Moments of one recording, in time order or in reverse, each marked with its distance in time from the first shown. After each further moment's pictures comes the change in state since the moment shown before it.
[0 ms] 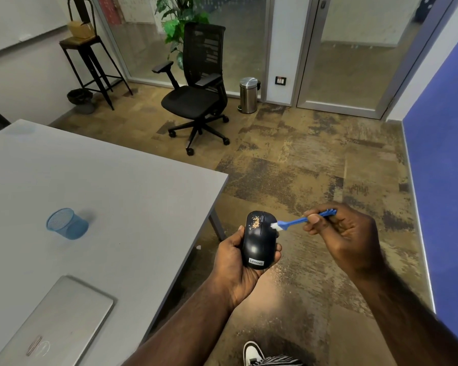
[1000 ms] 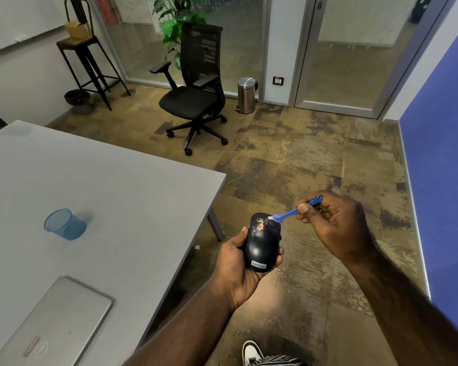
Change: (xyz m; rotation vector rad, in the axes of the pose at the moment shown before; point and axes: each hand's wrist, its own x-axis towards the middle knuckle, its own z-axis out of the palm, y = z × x) left_hand -0.001 -0.008 0.003 0.052 -0.060 -0.020; right_hand 0.017 -0.001 0.003 -0.124 -0.046 0.033
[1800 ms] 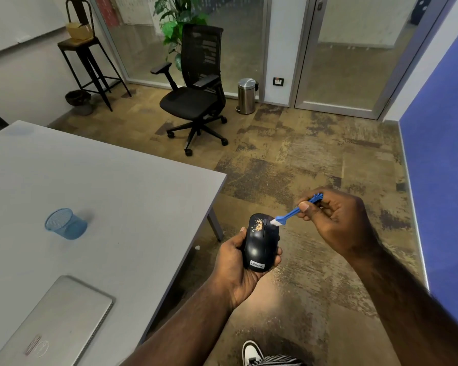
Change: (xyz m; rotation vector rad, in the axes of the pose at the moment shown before) left_hand -0.003 -0.001 0.000 -0.006 0.034 0.004; right_hand 0.003 -0.001 -0.005 -0.023 -0.037 -0.002
